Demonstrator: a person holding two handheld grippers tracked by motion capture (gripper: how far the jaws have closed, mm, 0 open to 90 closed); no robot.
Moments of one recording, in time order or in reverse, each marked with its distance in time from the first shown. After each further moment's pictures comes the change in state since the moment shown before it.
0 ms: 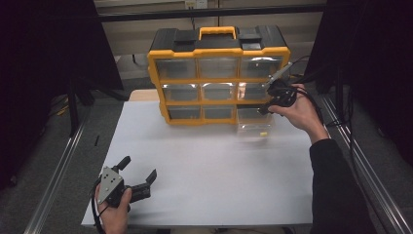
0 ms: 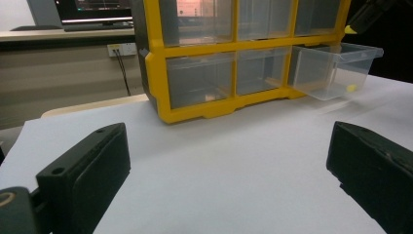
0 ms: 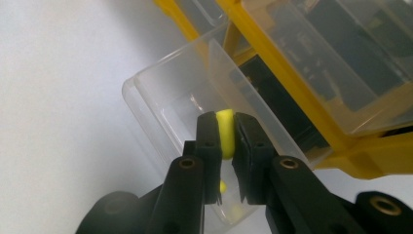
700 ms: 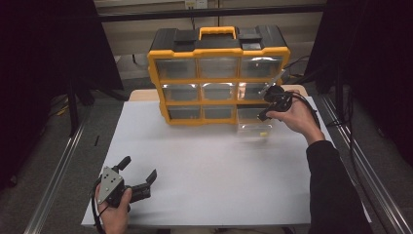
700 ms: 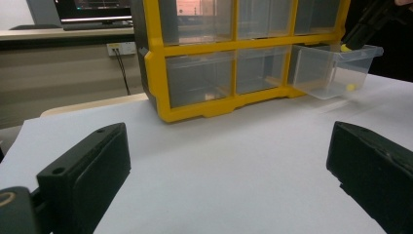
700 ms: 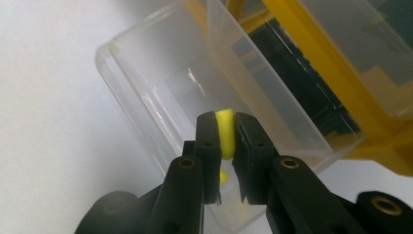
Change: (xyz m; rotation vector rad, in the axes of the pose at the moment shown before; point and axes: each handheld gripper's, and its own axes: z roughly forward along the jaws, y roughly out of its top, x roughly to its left) left arm 0.000 0.000 0.000 0.003 0.001 0.002; right arm -0.004 -0.009 0.026 0.078 0.010 -0.001
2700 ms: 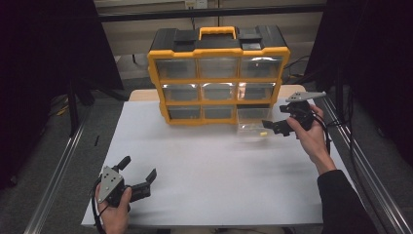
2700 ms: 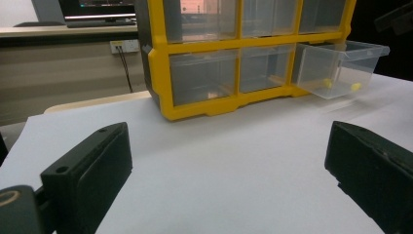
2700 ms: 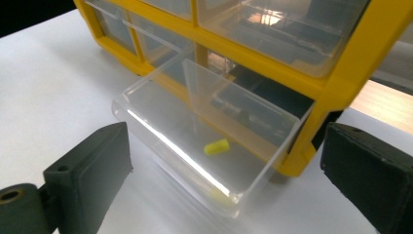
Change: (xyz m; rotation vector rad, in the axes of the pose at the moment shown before) left arm 0.001 0.000 0.001 0.005 0.008 -0.012; right arm 0.027 -0.072 -0.015 -0.494 -0.129 0.252
